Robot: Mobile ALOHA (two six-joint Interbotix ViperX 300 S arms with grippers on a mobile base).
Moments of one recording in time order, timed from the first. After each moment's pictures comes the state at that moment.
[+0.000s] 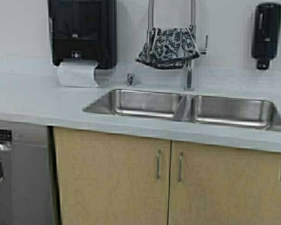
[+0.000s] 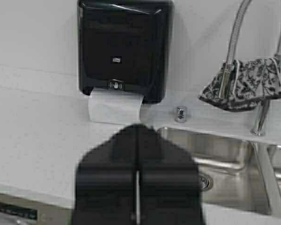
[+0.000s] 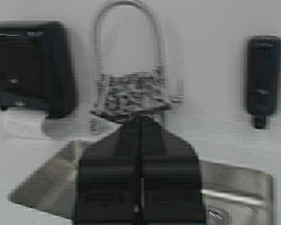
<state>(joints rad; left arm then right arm) 0.00 -0.94 1.25 0.10 -0.42 -0.17 0.12 -1.00 1.09 -0.06 -0.22 0.10</state>
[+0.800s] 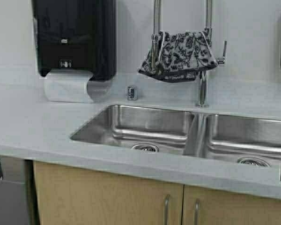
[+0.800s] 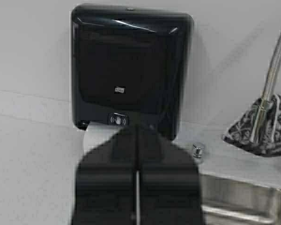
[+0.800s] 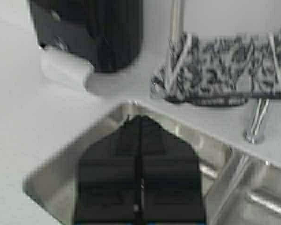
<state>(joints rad) 0.00 -1.05 1.28 0.10 -0.37 -0.18 0.35 -0.41 0.81 -0.08 -0.21 0.10</state>
